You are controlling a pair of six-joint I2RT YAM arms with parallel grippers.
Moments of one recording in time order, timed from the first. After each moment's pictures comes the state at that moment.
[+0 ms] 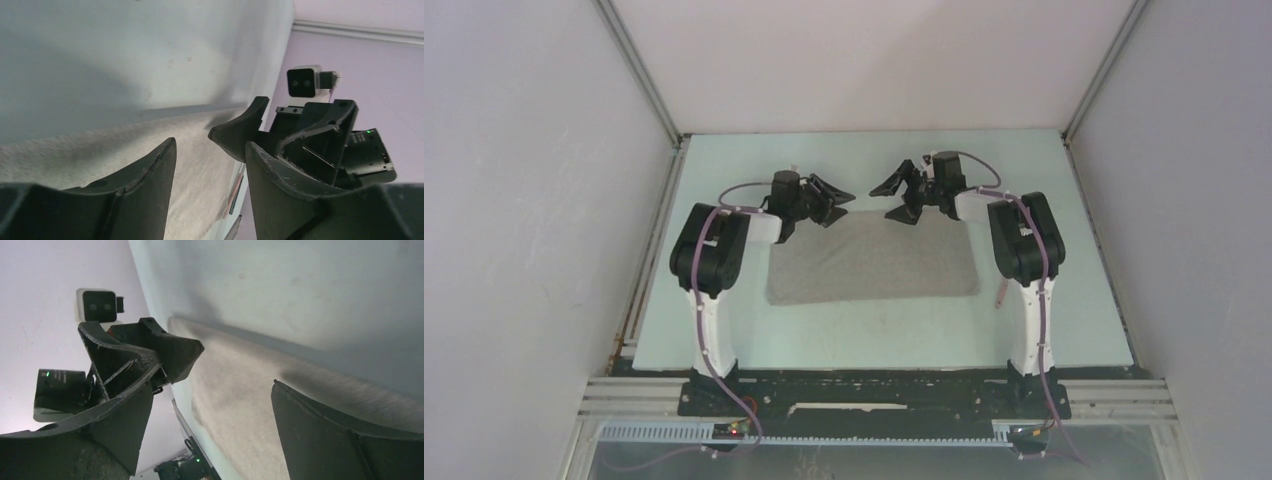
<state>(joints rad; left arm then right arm) -0.29 2.04 1.11 0.46 0.44 -1.23 0.27 2.17 1.42 0.14 -0.70 1.02</state>
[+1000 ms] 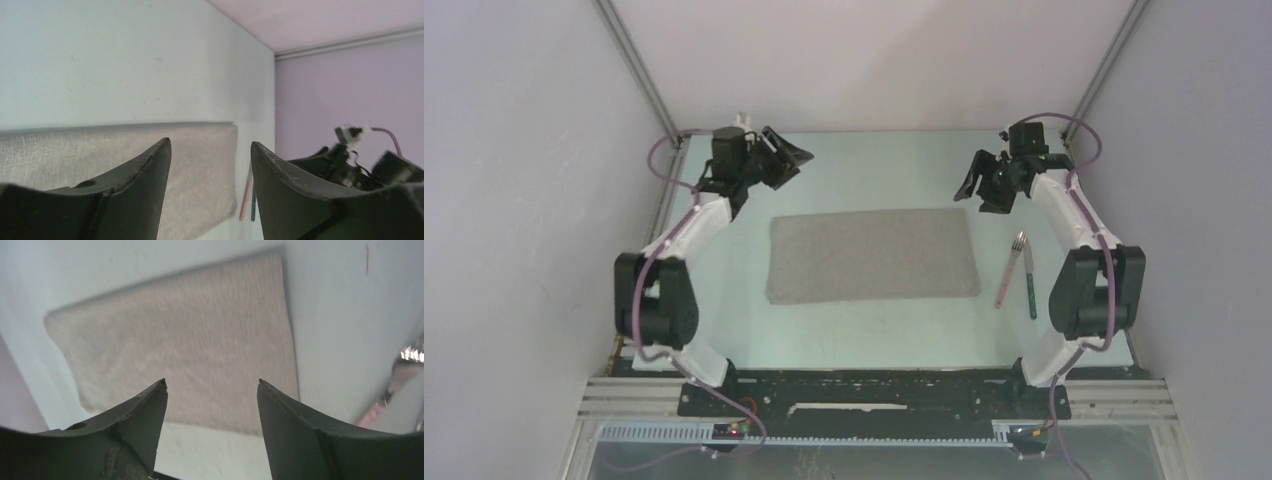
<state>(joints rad) -0.14 1.69 1.24 0.00 0.39 -0.91 0.03 1.75 1.49 -0.71 -0.31 0.43</state>
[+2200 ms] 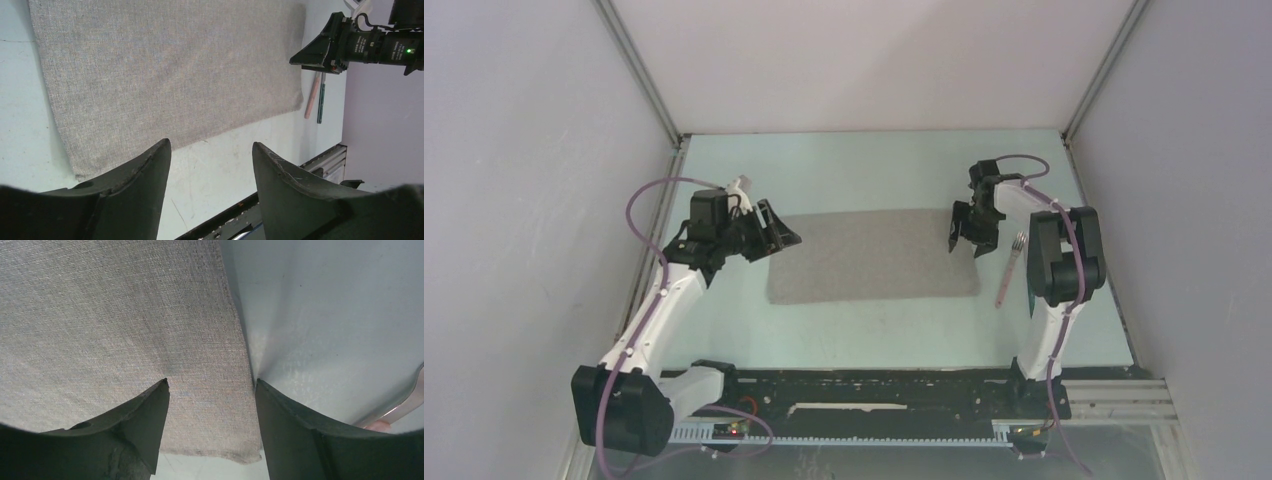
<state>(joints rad) -0.14 1.09 0.87 -0.47 0.45 -0.55 0.13 1.95 1.35 -0.76 -0.10 0.32</state>
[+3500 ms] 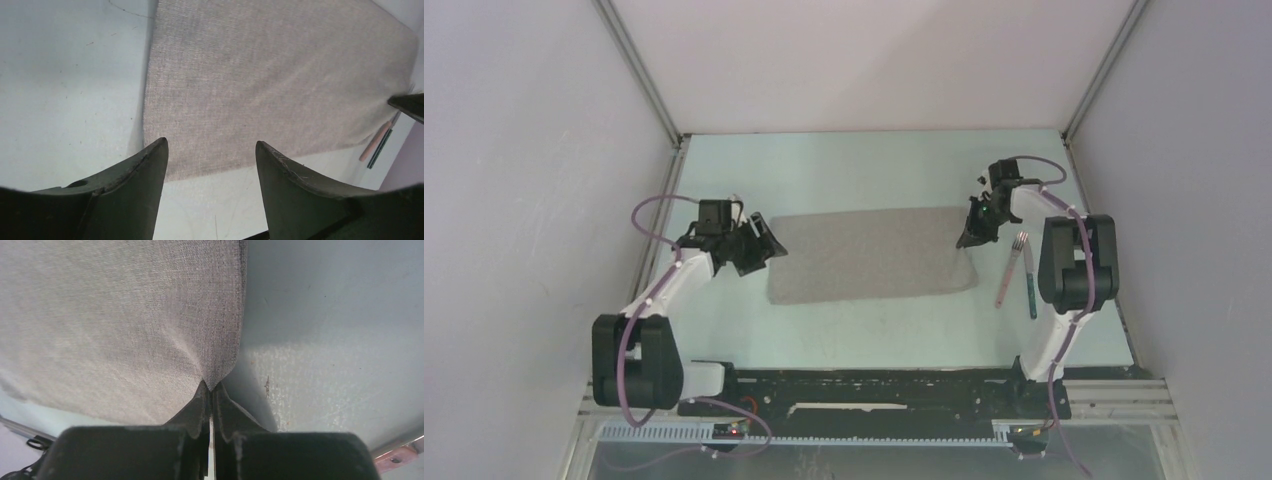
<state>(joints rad) -0.05 1.28 0.80 -0.45 0.30 -0.54 0.06 1.89 1.28 -0.65 -0.30 0.31</state>
